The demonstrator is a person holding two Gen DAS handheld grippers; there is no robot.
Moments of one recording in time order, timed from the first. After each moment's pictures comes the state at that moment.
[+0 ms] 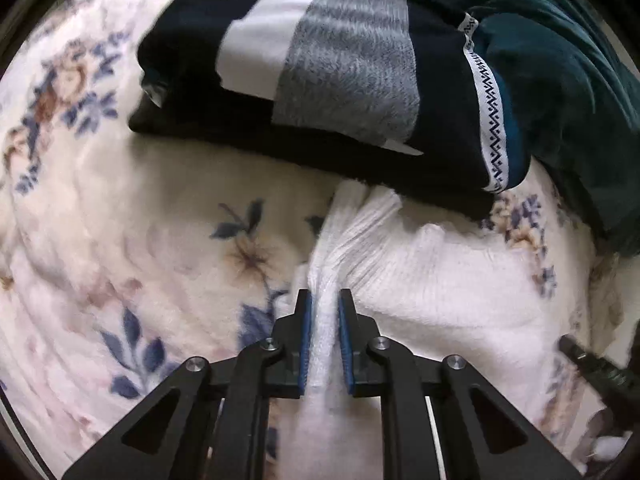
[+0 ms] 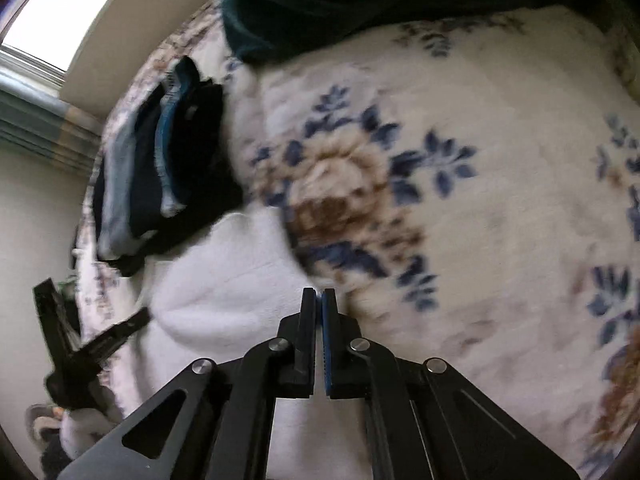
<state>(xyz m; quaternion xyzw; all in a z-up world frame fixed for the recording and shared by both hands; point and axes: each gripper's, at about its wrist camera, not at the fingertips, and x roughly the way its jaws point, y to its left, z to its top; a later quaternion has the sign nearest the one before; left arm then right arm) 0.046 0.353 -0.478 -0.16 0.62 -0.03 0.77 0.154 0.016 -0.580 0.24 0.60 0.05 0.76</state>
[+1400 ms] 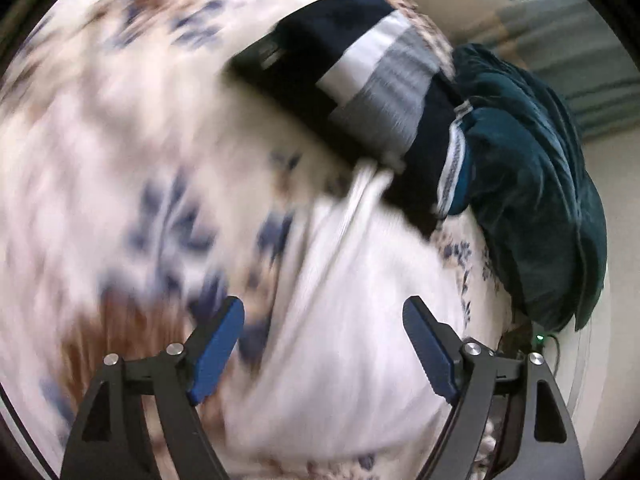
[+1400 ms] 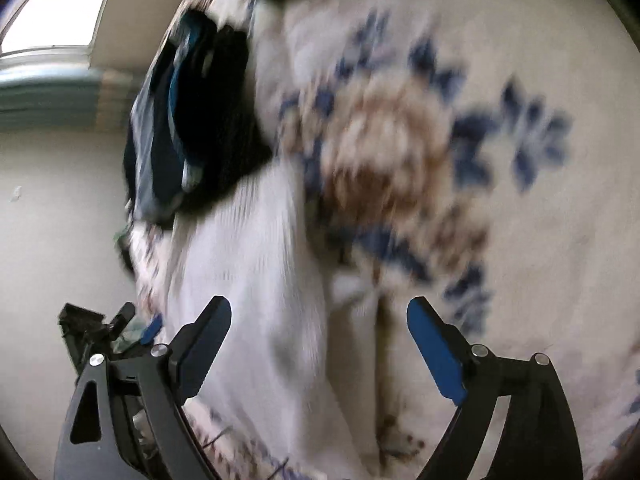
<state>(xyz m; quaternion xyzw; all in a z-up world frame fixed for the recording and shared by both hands) -0.062 0.403 -0.449 -0.37 0.54 0.00 0.75 0.194 0.011 -0.643 0.31 0.67 0.21 0.64</state>
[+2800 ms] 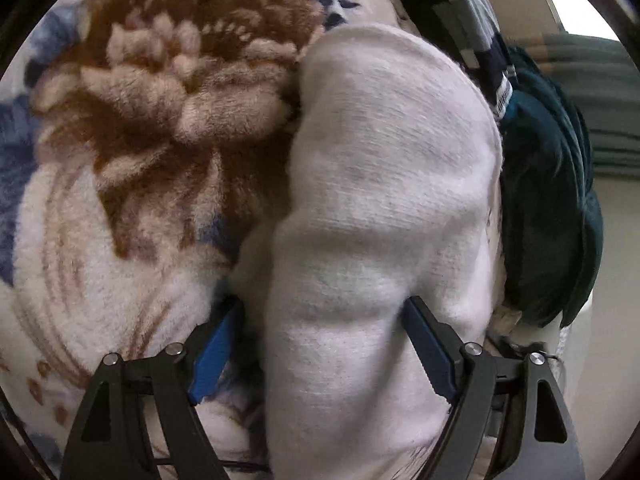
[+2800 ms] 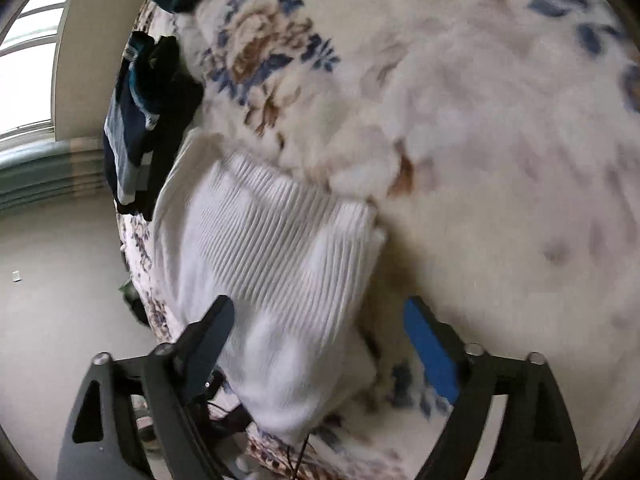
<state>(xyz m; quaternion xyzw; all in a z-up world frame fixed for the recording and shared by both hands) -0.186 0.353 -0.533 -0.48 0.56 0.00 0.68 0.034 -0.005 -0.648 0.42 0.66 0.08 0.61</state>
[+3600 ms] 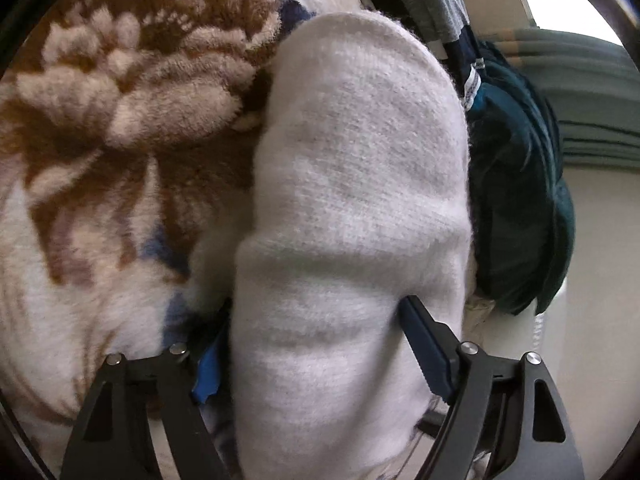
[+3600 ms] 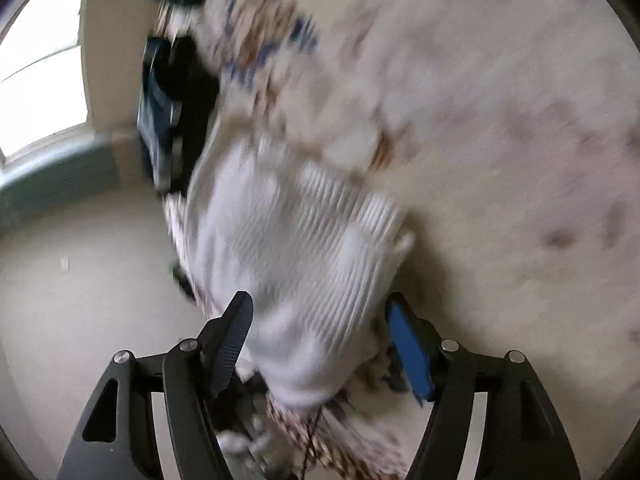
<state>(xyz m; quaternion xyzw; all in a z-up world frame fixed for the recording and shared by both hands) -0.174 0.348 -0.544 -0.50 0.53 -0.06 0.68 0.007 -0.022 -0.670 0.47 0.65 0.18 0.57</state>
